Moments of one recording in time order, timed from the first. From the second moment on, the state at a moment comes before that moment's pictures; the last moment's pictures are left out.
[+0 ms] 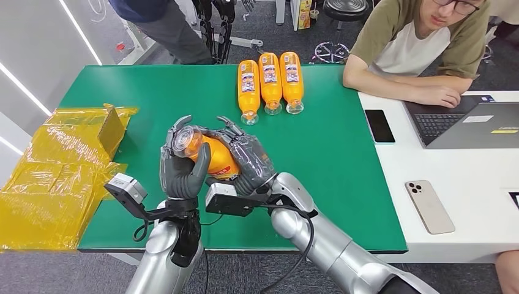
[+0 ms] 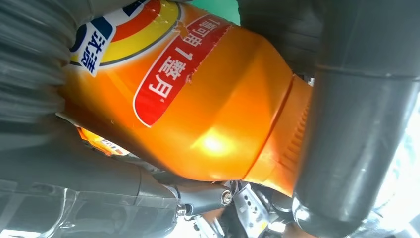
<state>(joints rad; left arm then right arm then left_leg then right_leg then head) -0.26 -0.30 -0.37 -1.08 -0.01 0.03 -0.56 -0.66 0.07 0.83 -1.00 0.56 -0.31 -0.32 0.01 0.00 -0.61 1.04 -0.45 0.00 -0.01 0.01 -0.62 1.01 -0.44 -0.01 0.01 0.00</state>
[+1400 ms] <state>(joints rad) -0.25 -0.26 -0.34 -1.16 -0.18 0.46 -0.58 -0.47 0.01 0.69 -1.27 0.40 -0.67 -0.49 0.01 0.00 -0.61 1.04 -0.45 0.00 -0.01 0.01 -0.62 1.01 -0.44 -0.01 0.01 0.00</state>
